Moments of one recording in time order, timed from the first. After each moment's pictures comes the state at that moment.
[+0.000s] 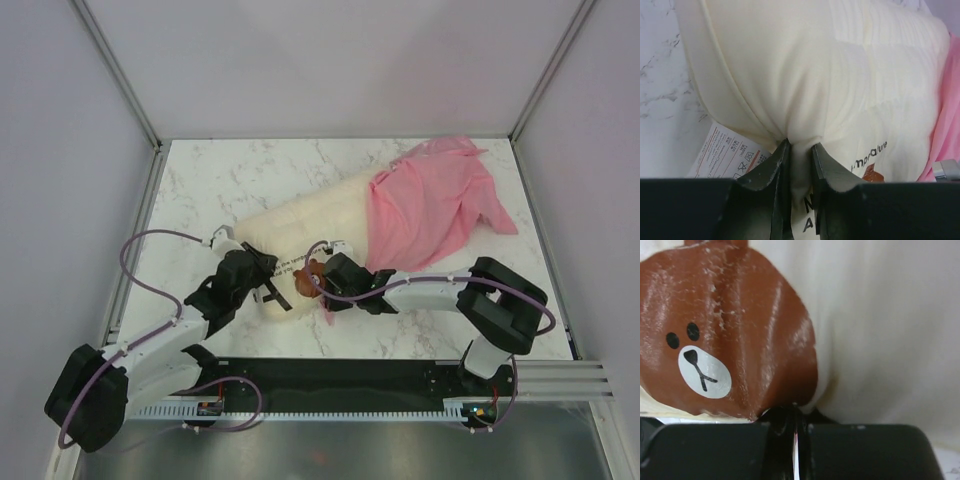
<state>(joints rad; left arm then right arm) -0.57 0.95 0.33 0.12 -0.32 -0.99 1.02 1.67 0.81 -0.01 0.12 0.73</state>
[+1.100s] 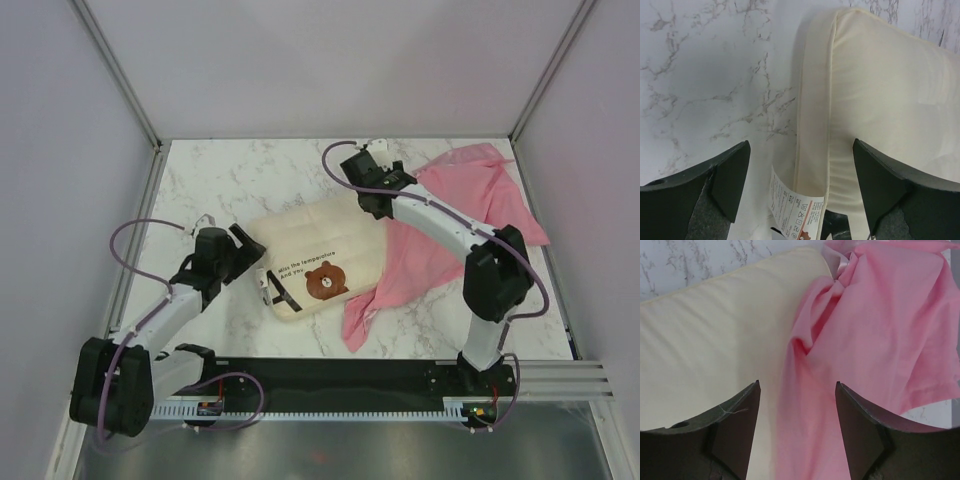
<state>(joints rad) -0.22 1.05 0.45 -0.07 -0.06 -0.85 0.63 1.76 1.50 -0.67 0.70 0.31</state>
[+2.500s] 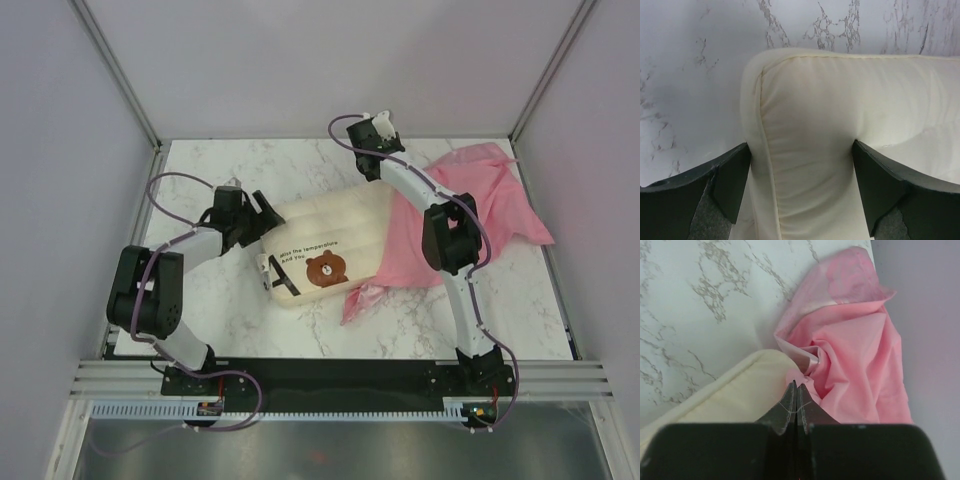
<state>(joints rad) -0.20 1.58 0.82 0.04 0.14 -0.71 0.44 2.35 2.13 -0.72 0.96 0.11</state>
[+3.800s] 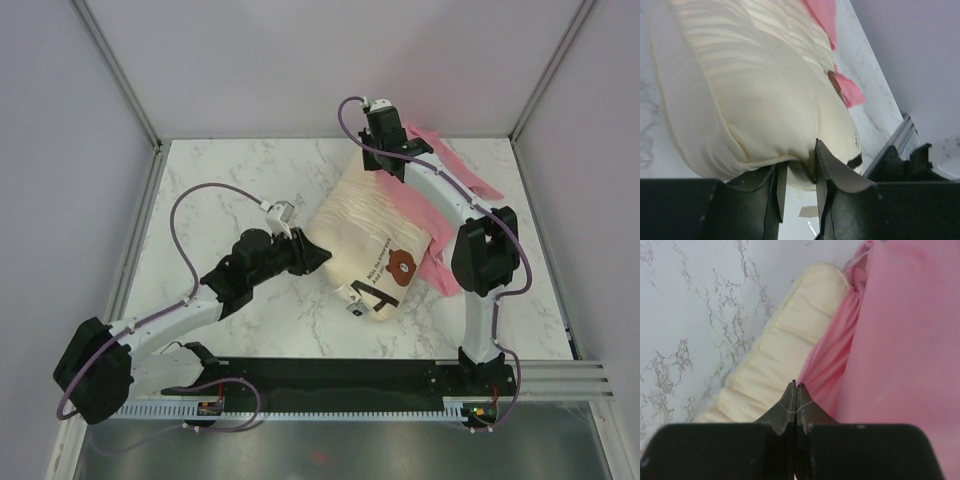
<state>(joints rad) -0.67 1.13 0.59 0.26 0.16 -0.65 0.44 2.01 1.85 -0.48 0.19 0.15</state>
